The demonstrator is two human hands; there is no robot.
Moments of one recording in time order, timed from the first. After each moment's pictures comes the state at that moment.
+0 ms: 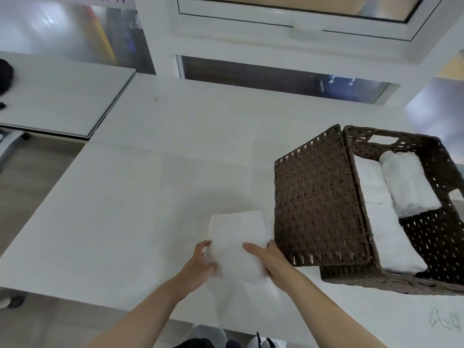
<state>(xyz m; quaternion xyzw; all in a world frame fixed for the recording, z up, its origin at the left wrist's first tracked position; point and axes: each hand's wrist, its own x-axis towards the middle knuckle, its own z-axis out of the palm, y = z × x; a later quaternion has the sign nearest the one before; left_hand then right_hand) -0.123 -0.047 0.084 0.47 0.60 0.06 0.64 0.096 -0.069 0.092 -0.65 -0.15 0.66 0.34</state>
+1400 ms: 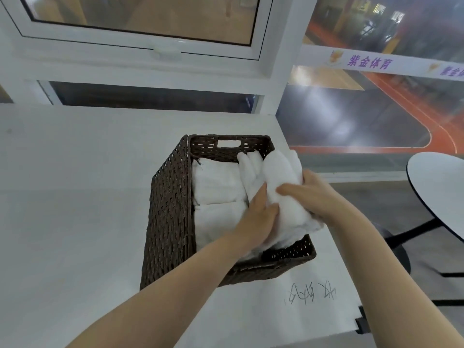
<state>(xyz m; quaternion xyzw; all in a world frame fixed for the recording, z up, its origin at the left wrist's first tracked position) 0.335 -0.106 0.247 0.65 0.36 0.15 0.66 0.461 -0.147 0.330 -0.84 -0.34 0.33 0.26</state>
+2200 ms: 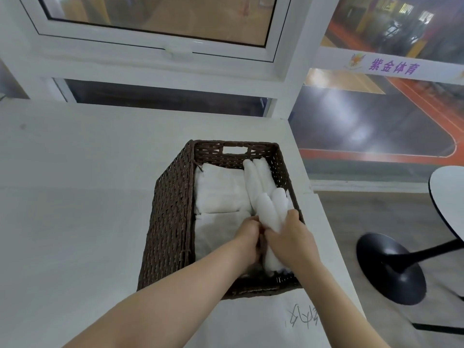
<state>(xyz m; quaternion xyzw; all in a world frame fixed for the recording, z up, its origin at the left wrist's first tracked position) 0.376 -0.078 0.194 0.22 0.51 0.13 0.82 0.443 -0.143 0.238 -0.88 -0.38 0.21 0.19</state>
